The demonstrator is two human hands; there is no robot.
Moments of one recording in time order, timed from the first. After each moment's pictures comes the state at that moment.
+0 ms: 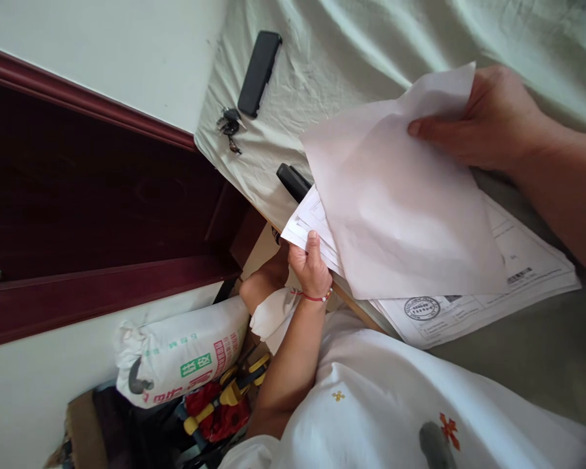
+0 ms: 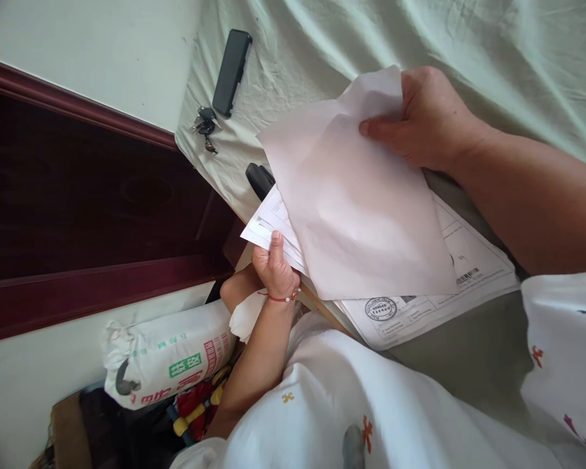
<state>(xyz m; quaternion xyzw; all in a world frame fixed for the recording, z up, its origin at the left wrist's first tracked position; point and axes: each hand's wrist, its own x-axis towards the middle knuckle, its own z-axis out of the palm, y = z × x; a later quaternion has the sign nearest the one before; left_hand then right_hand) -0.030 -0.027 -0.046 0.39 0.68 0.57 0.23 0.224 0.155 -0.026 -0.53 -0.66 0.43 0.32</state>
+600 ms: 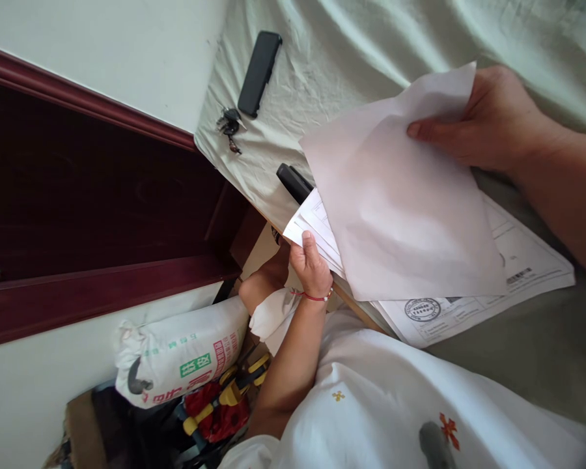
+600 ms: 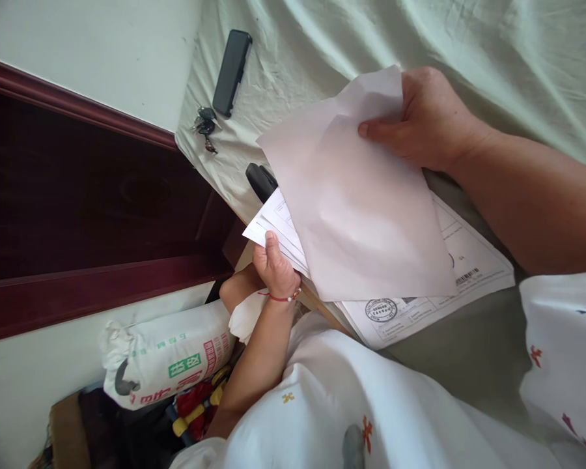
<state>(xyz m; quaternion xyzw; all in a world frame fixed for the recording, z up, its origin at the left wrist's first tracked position) -0.031 -0.027 -0.052 0.37 0.69 0.58 0.22 0.225 0.155 -0.029 -0.51 -0.65 0.45 0.34</state>
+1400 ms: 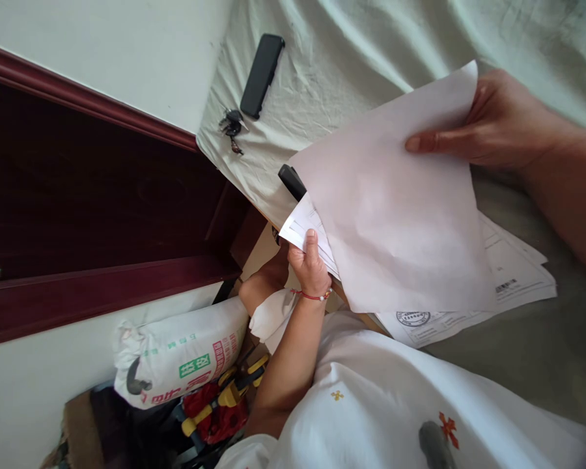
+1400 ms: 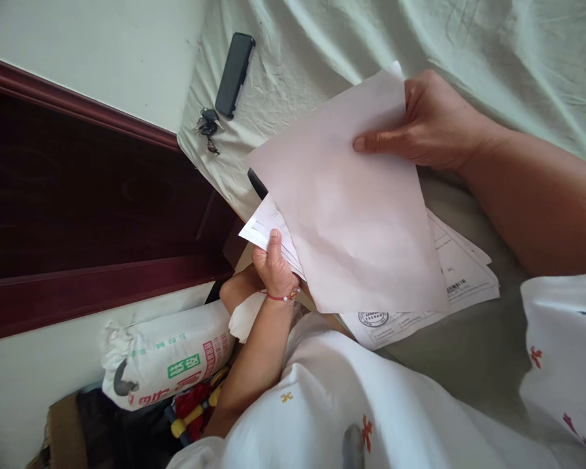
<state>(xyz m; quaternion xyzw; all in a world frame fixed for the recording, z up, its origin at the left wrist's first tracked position) -0.030 -0.022 -0.045 0.34 0.68 0.60 0.26 0.230 0.154 -0.024 -0.44 -0.62 0.55 0.33</state>
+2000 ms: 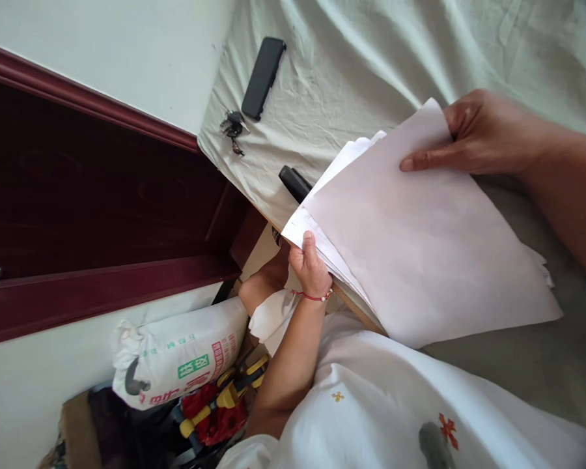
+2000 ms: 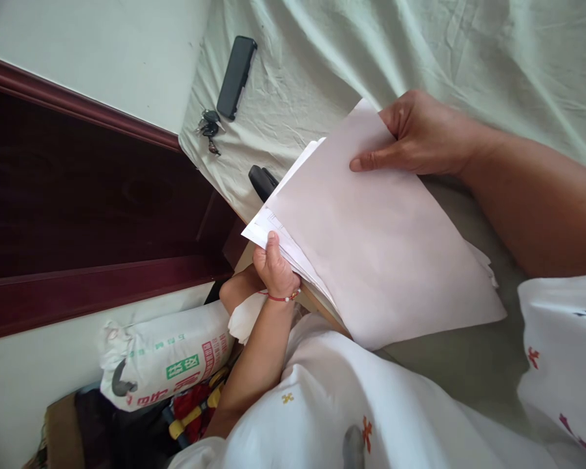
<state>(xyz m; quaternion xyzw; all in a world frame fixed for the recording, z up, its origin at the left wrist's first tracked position) -0.032 -0.024 -0.048 0.32 0.69 0.60 0.25 0.230 0.159 -0.020 -0.44 -0.69 0.53 0.22</state>
